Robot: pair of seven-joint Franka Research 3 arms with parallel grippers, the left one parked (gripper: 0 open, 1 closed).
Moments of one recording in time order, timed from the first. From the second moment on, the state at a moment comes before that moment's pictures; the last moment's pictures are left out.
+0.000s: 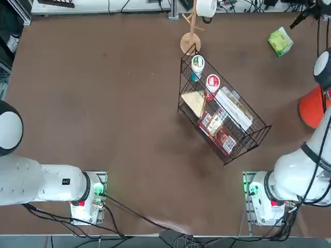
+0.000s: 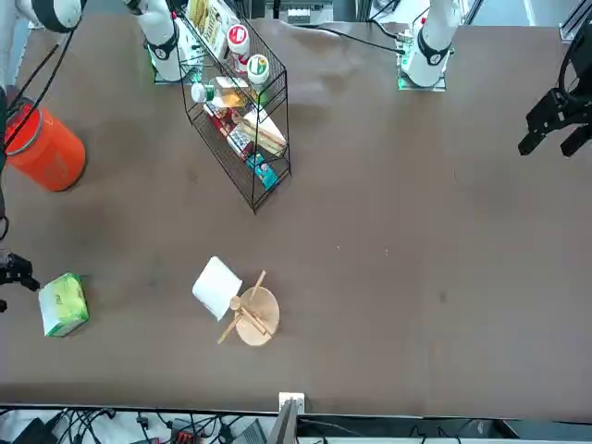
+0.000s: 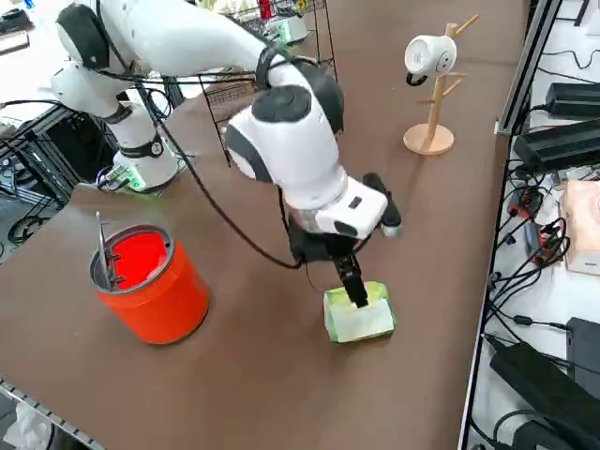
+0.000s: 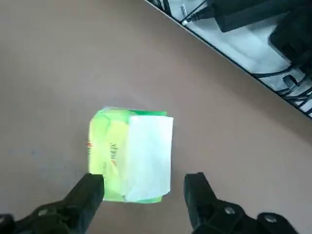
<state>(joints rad) -0.32 0.80 -0.09 -1.19 0.20 2.19 -1.08</state>
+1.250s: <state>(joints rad) -0.34 0.92 -0.06 -1.18 0.23 2.35 -1.12</state>
